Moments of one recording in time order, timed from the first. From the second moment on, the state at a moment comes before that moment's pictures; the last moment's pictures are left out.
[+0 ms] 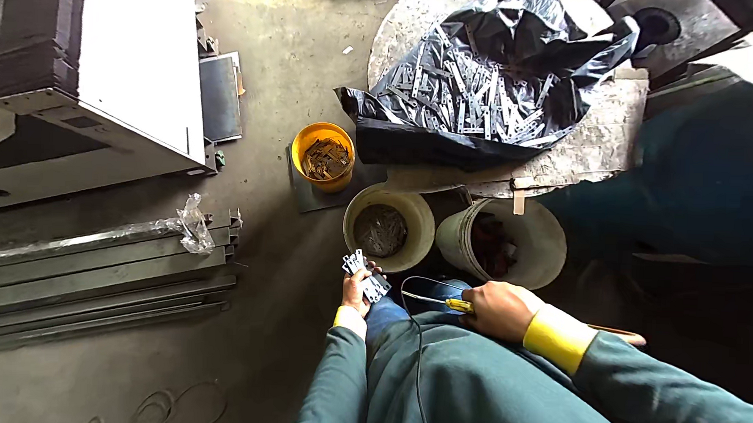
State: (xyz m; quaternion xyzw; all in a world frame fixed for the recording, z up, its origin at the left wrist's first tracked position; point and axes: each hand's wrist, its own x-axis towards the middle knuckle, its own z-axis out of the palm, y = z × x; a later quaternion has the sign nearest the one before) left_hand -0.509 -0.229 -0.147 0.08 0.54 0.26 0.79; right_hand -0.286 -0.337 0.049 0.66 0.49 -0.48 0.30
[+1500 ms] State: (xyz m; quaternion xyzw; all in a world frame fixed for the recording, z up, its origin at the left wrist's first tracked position) left_hand -0.431 -0.313 -0.128 0.63 0.56 -0.13 0.52; right_hand -0.160 -0.228 0.047 0.48 0.58 -0.48 0.45
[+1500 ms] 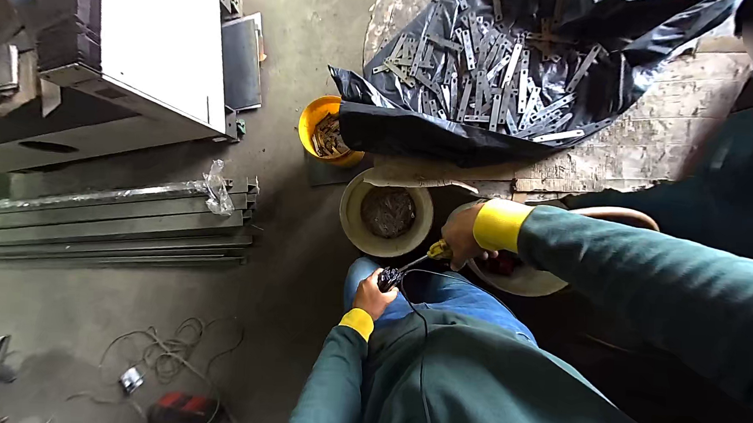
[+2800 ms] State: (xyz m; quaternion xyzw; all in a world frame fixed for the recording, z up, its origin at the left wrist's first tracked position) left_hand -0.394 -0.313 -0.130 0.67 0.50 -0.39 0.37; right_hand -0.223 -0.252 -0.012 0.48 0.62 -0.40 0.46
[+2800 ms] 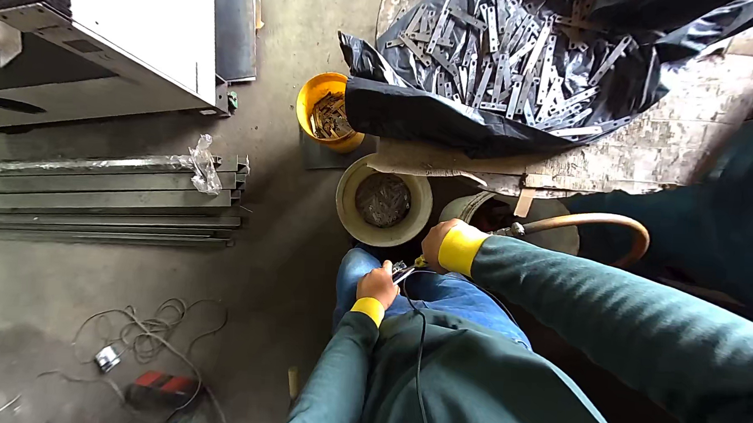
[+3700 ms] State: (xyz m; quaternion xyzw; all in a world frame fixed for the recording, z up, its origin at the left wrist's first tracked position) left_hand -0.399 -0.308 -0.131 0.67 0.50 -0.38 0.40; right_hand -0.163 -0.280 -0.049 0.50 0.56 -0.50 0.44
